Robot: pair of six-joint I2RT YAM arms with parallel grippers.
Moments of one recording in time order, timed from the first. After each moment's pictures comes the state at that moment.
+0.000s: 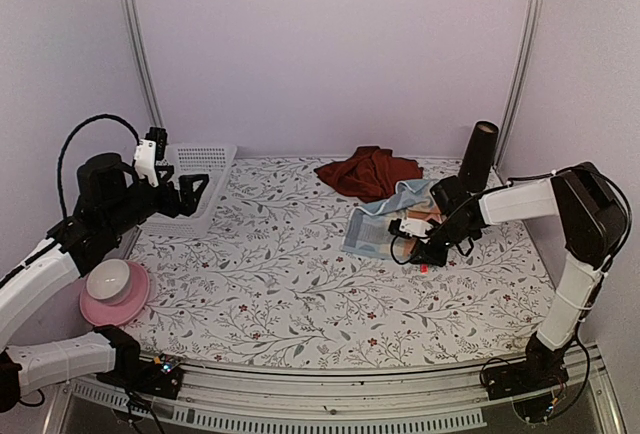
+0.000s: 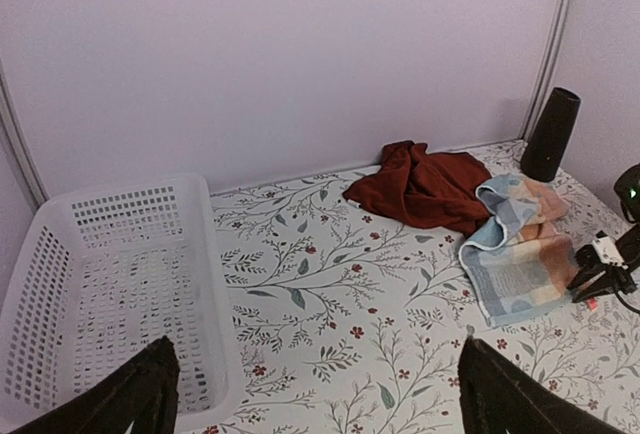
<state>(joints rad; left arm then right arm) -0.38 0.83 0.70 -0.07 0.01 -0.06 0.43 1.81 0.99 -0.32 -0.27 -0.77</state>
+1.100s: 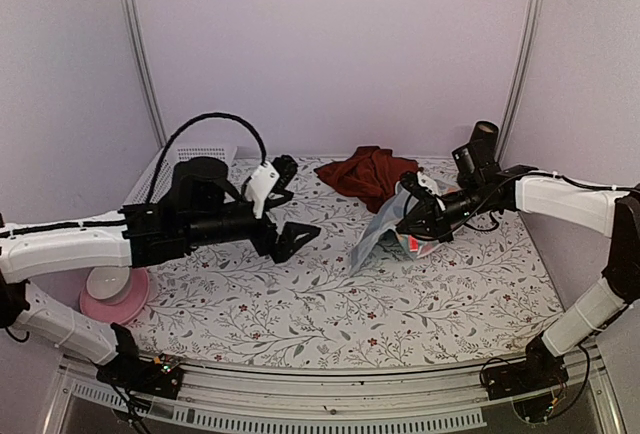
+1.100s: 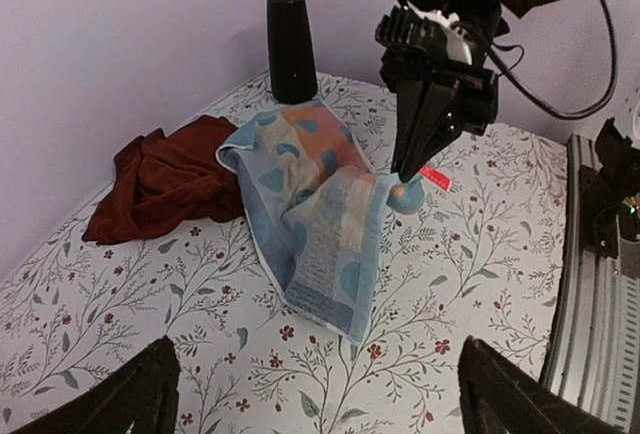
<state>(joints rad) -0.92 1.19 0.88 0.00 0.06 0.04 0.43 1.50 1.05 -0.44 -0.84 -0.69</state>
